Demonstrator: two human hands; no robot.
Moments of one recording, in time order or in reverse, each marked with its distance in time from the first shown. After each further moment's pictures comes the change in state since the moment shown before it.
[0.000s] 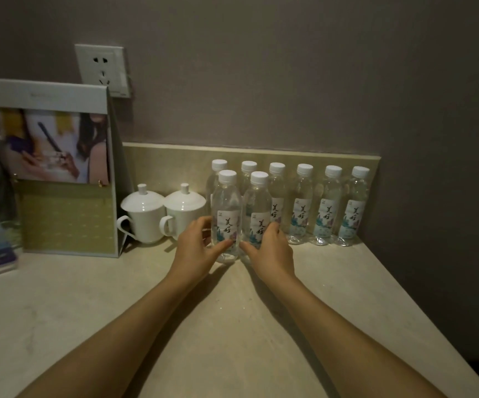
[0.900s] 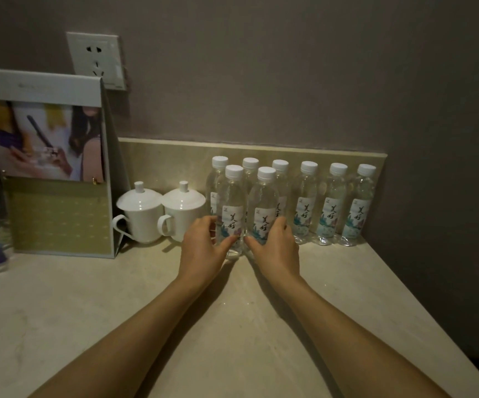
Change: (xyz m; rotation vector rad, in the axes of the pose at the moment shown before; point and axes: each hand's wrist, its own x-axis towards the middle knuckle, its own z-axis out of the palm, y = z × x) left_hand 0.008 -0.002 0.020 0.130 0.145 0.020; right_hand 0.014 0.006 0.007 -0.001 0.138 -0.010
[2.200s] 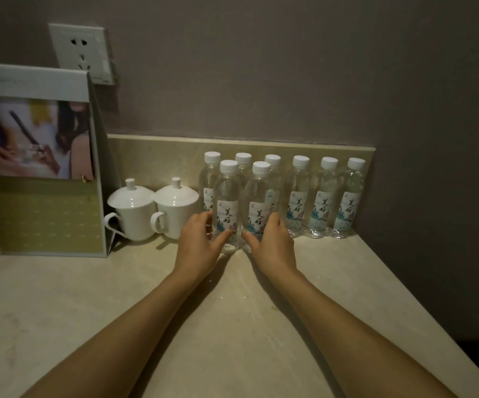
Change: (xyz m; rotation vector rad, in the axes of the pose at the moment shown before) left_hand 0.004 -0.001 0.002 -0.019 -0.069 0.019; right_hand -0.001 0.004 -0.004 0.000 -0.051 -0.004
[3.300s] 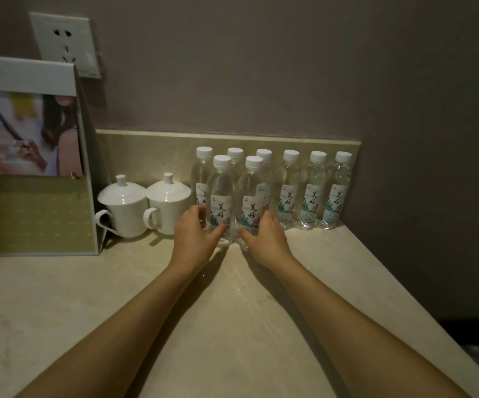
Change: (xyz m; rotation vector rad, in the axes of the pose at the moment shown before) left_hand 0.001 0.005 0.000 -0.071 -0.020 -0.081; right_hand -0.003 -0.002 -0.008 0.074 -0.122 0.060
